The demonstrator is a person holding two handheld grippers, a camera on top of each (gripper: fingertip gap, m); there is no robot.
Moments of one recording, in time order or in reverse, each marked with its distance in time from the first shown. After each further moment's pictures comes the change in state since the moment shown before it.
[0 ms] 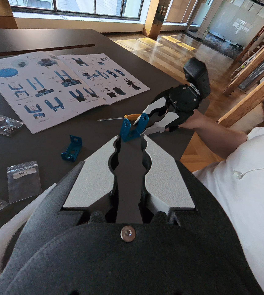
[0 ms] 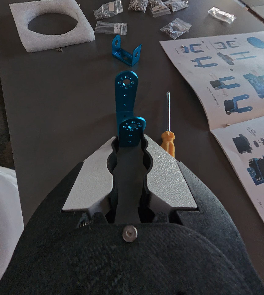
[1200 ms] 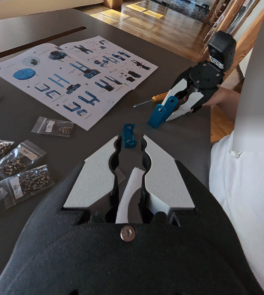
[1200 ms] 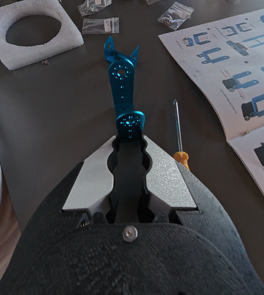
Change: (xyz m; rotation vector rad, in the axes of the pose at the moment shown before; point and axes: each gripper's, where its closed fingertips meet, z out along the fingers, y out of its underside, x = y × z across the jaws) left arm -0.123 0.003 -0.021 -0.115 0.196 0.134; right arm -0.006 -0.013 0.034 -0.071 0.041 0.093
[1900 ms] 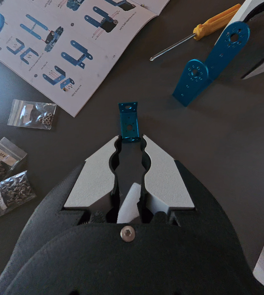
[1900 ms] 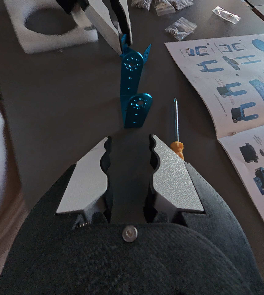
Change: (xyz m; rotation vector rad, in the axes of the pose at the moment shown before) left arm -0.006 0.056 0.081 -0.395 -0.280 0.157; right arm -0.003 0.007 -0.025 0.044 -0.016 -0.107
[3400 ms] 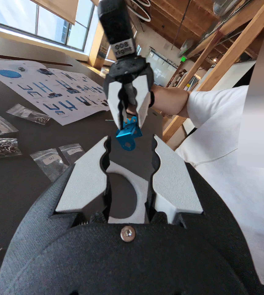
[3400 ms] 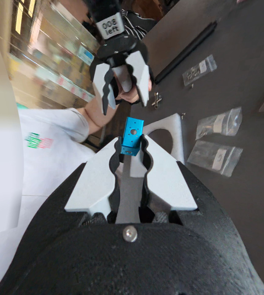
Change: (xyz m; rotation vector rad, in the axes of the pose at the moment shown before) left arm -0.010 0.017 -0.167 0.689 0.485 -0.399; right arm -0.077 -0.210 0.091 -0.061 -0.940 0.381
